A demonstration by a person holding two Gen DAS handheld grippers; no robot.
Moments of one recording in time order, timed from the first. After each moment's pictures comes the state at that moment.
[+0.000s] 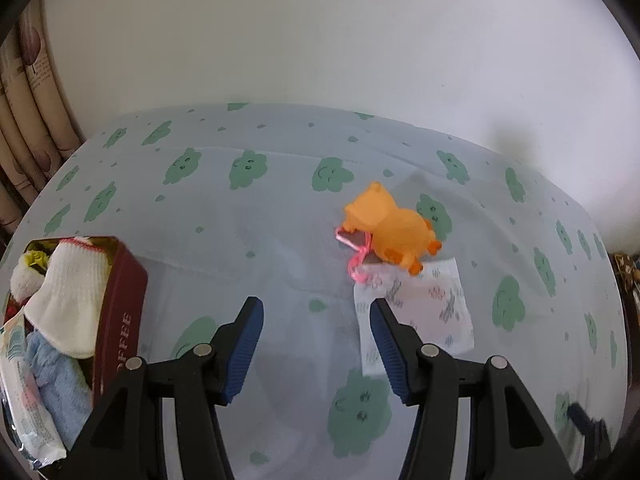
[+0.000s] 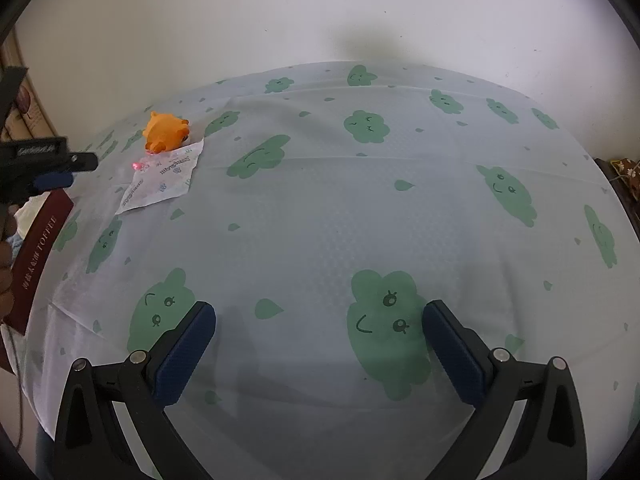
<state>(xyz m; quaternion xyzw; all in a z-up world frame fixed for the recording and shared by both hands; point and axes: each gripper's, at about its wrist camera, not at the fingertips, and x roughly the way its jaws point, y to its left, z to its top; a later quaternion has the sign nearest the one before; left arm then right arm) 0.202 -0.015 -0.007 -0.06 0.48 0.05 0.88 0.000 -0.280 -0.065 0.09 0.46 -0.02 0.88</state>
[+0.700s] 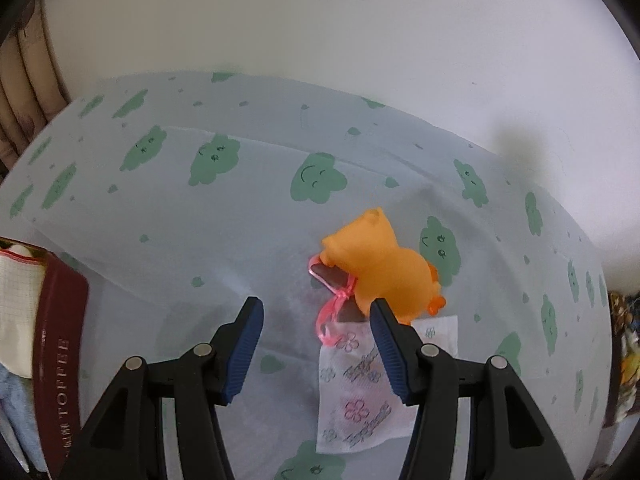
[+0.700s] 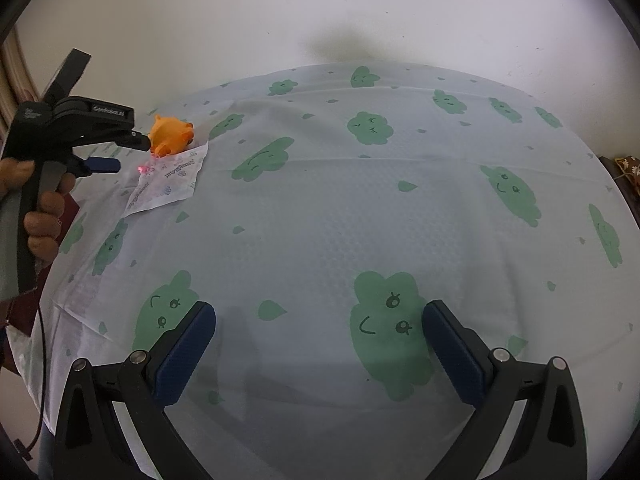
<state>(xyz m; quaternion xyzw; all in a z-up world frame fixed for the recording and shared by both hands) 0.267 -0.018 -0.037 -0.13 0.51 0.06 0.85 0.001 -0.281 -0.064 0.10 0.46 -0.01 0.88</state>
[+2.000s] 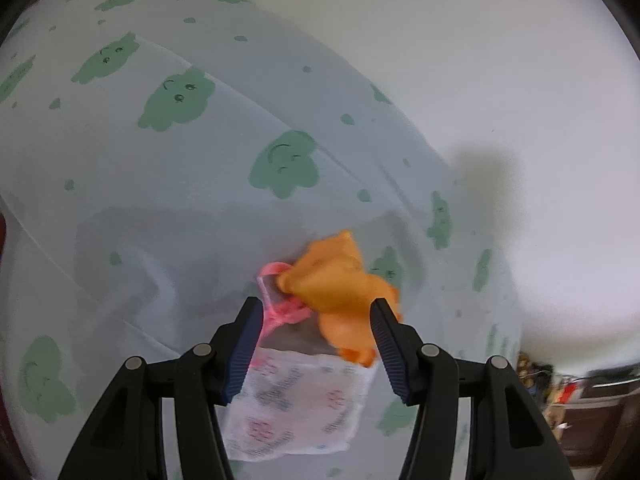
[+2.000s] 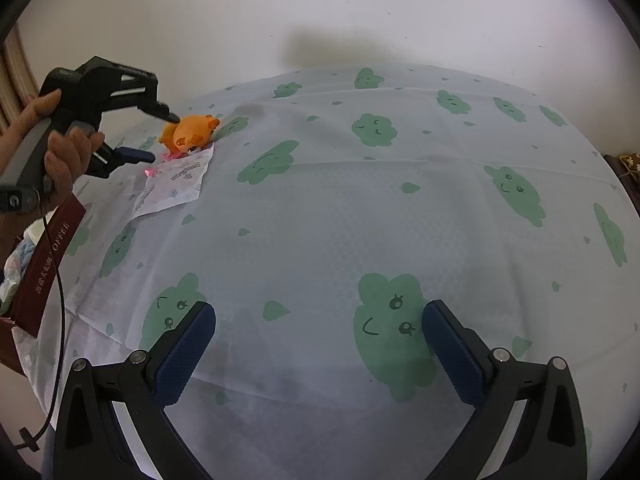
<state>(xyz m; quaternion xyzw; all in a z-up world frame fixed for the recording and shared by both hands) 0.308 0.007 -0.045 -0.35 0.55 0.02 0.76 0.001 -0.280 -0.064 0.11 0.45 0.00 0.88</state>
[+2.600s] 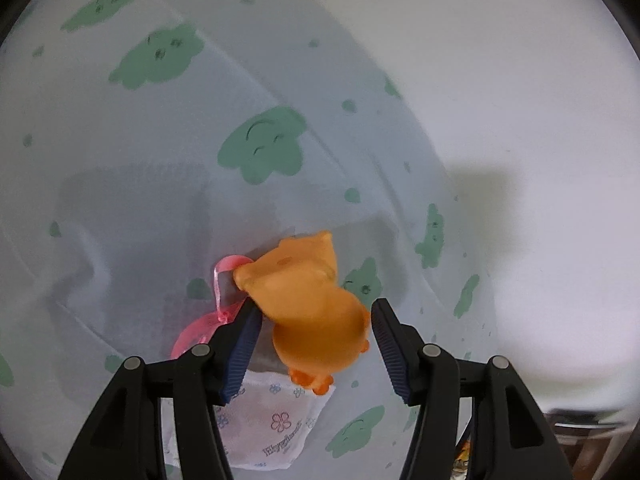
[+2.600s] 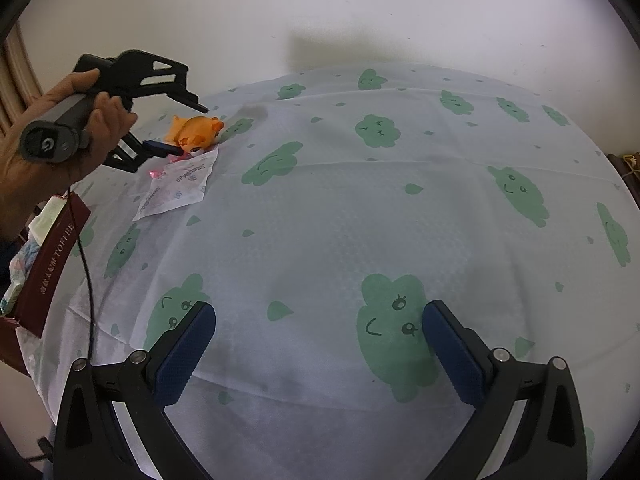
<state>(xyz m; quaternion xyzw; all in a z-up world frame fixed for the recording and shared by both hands) 0.331 -0.004 -0.072 -0.42 0.57 0.04 0.71 0.000 -0.283 -0.064 0.11 0.45 0.01 0.89</state>
